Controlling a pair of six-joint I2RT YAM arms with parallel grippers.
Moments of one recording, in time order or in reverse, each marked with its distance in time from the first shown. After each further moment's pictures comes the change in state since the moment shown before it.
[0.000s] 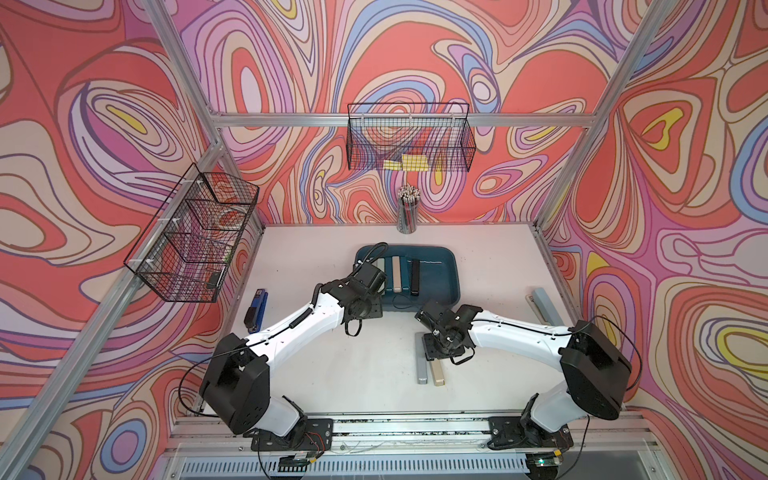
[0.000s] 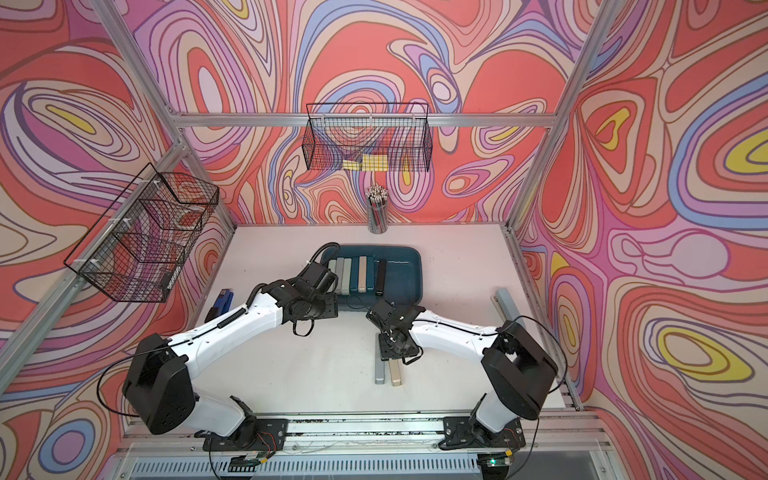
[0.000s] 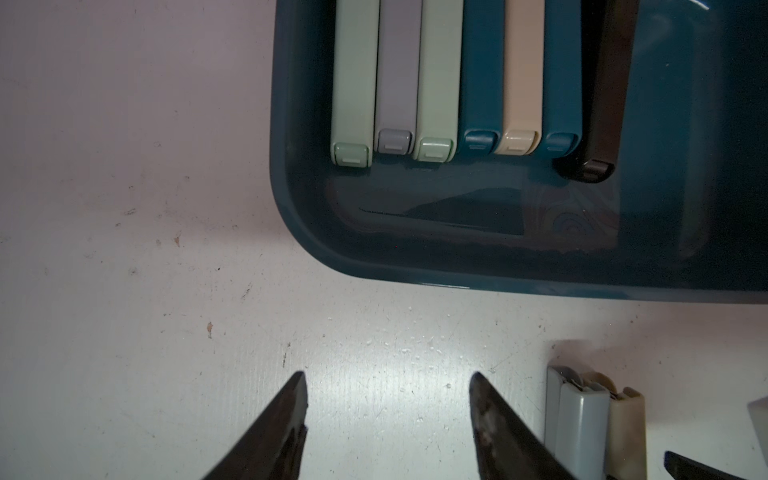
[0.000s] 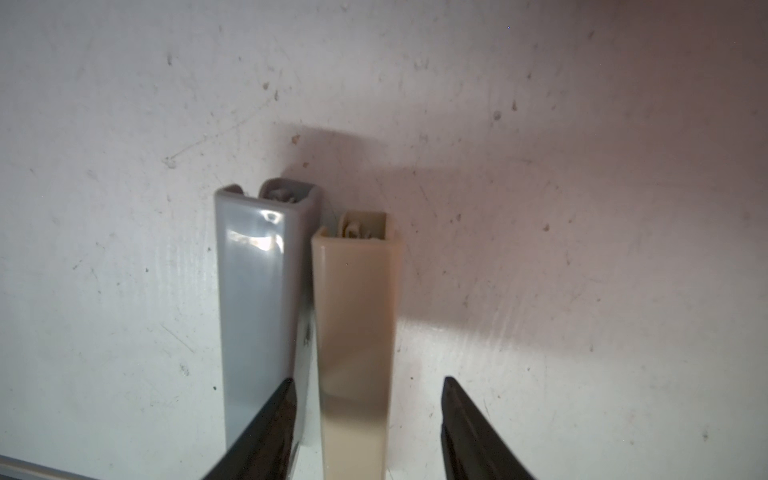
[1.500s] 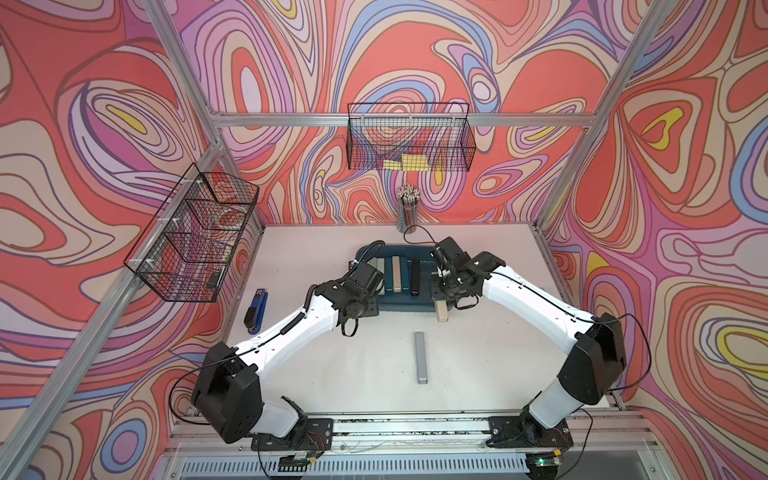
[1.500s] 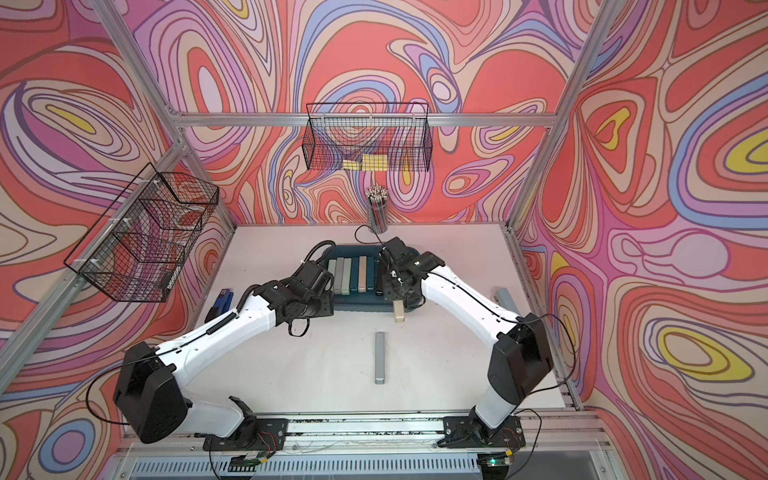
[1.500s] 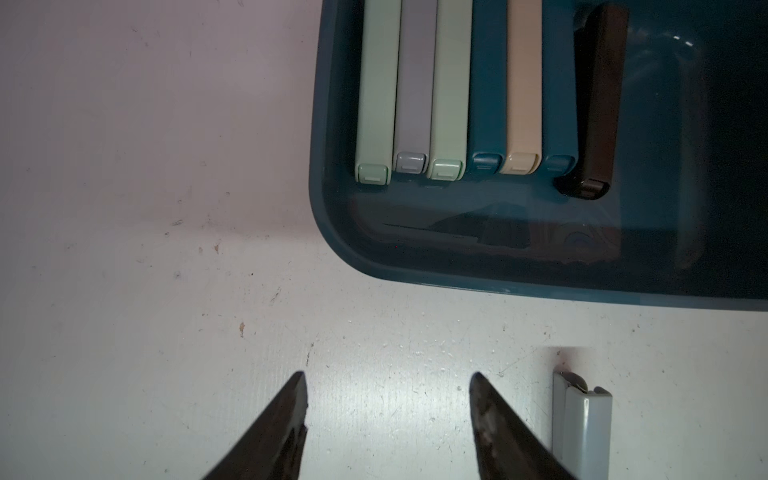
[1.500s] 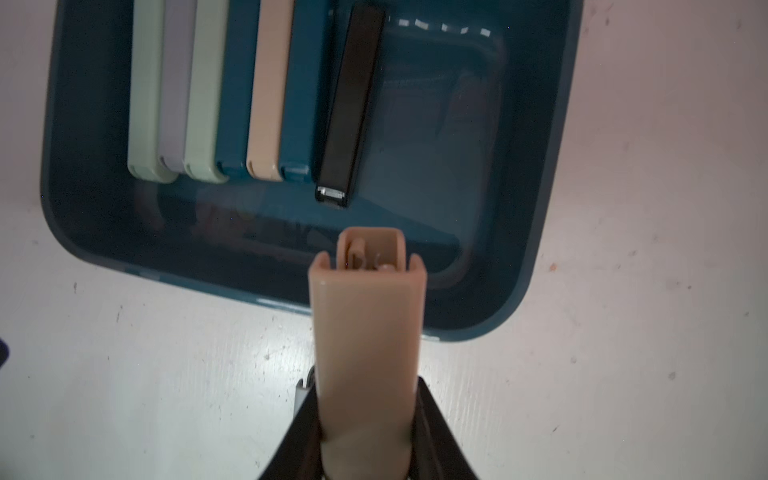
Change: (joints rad) left arm 0.000 -0.070 0.000 -0.031 -0.061 0.009; right arm -0.262 0.110 0.563 -0.177 0.091 -0.241
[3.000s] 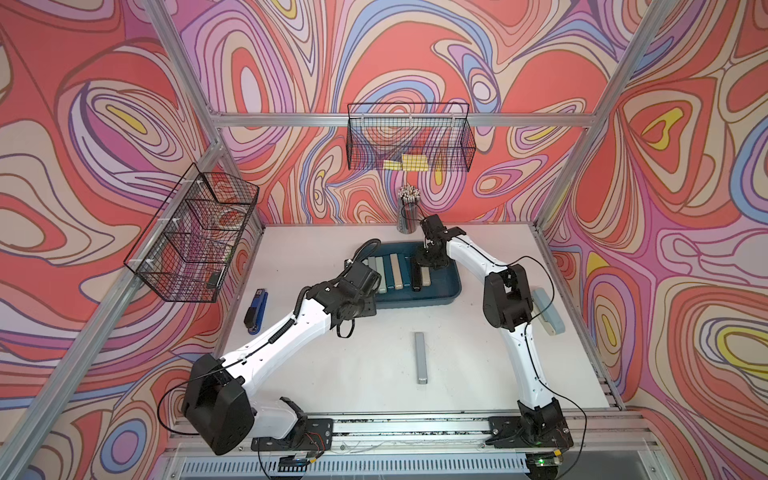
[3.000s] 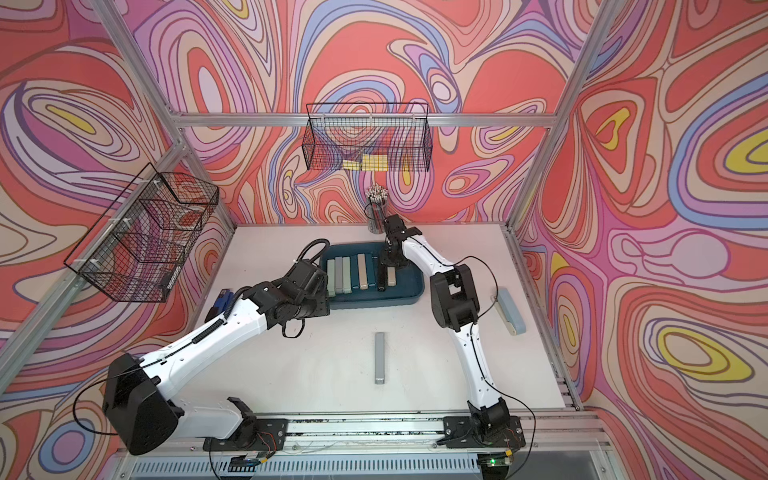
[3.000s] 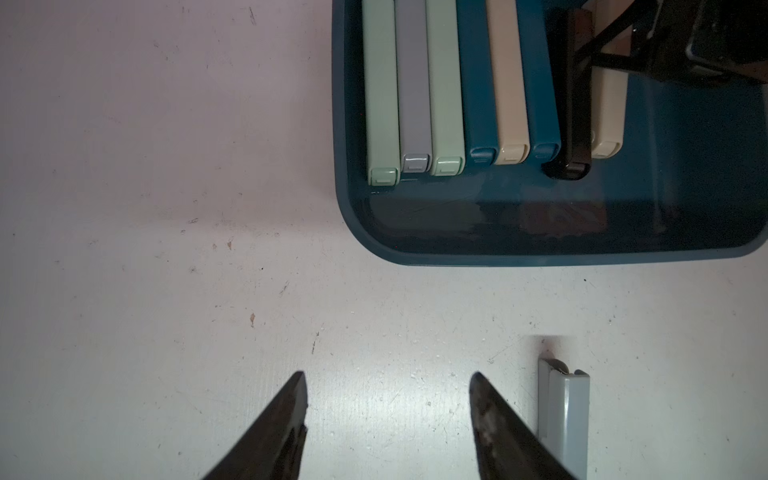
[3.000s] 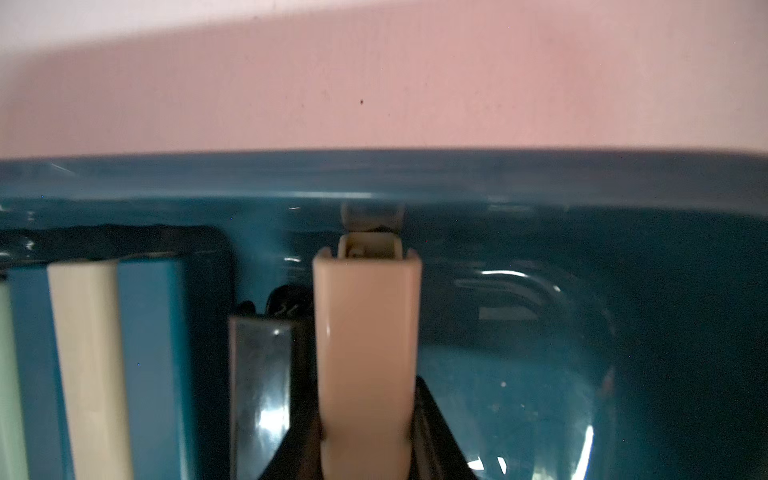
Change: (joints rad) left arm 0.000 -0.050 0.006 -0.030 0.008 -0.002; right arm -0.208 0.768 0.630 0.119 -0.164 -0.086
